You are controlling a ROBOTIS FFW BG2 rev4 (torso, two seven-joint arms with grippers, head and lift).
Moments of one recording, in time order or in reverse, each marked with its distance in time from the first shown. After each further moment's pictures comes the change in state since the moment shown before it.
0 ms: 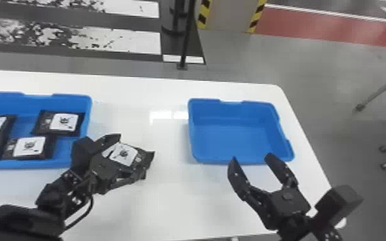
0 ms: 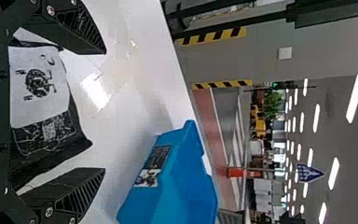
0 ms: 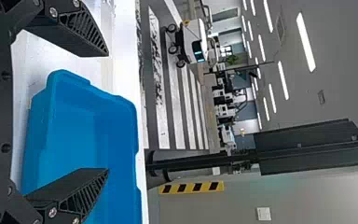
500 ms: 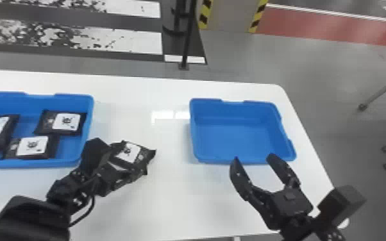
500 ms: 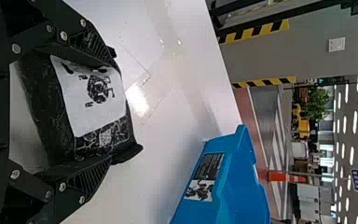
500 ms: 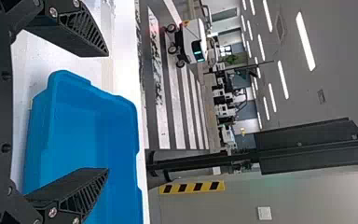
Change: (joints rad) left arm -0.056 -0.006 0.003 0.093 -0.088 0.094 0.002; right arm 0.000 0.000 0.000 0.001 -0.005 0.000 0.000
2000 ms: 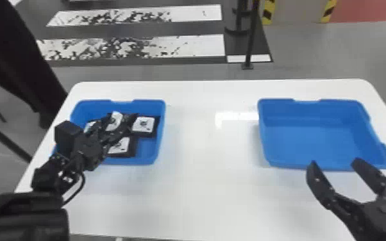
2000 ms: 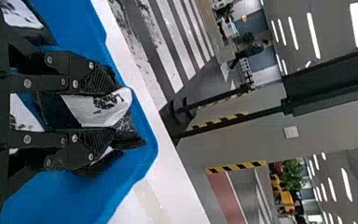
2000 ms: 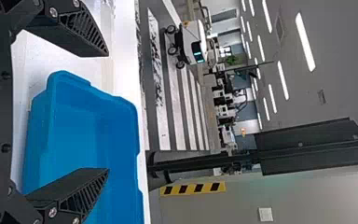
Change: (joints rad) left arm 0.043 0.036 0.480 -0.167 -0.023 -0.164 -0.117; right arm -0.012 0.000 0.002 0.013 -0.005 0.000 0.005
